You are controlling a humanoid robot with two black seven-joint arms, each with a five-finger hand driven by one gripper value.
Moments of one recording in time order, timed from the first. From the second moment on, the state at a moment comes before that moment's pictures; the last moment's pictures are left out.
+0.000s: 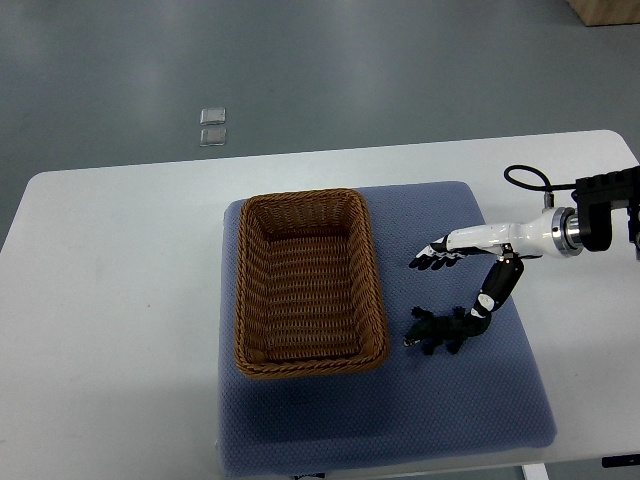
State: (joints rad) left arm -0.03 0.00 -0.05 -0.33 0.06 0.04 -0.03; right arm 0.94 -0.82 0.22 1.50 -1.04 0.45 -0.06
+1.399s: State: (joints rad) left arm -0.03 0.00 -0.05 -0.32 0.06 0.04 -0.03; right arm 0.79 -0.80 0.22 1.50 -1.15 0.31 -0.07
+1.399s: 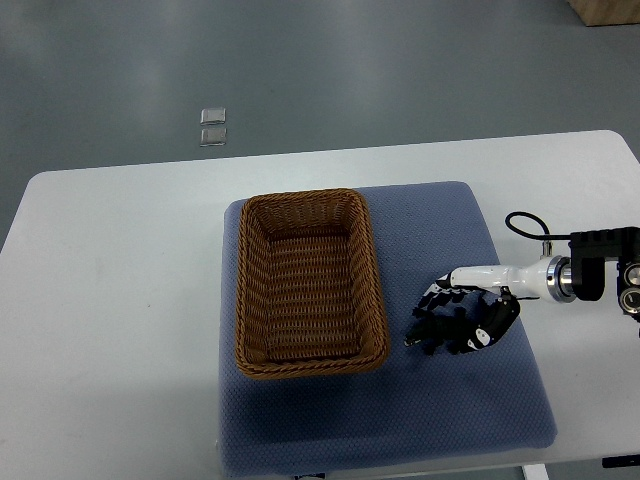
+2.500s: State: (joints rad) left arm -0.03 0.00 -0.04 -0.32 0.06 0.04 -0.03; right arm 0.77 -0.79 0.22 1.48 -1.21 0.29 -0.06
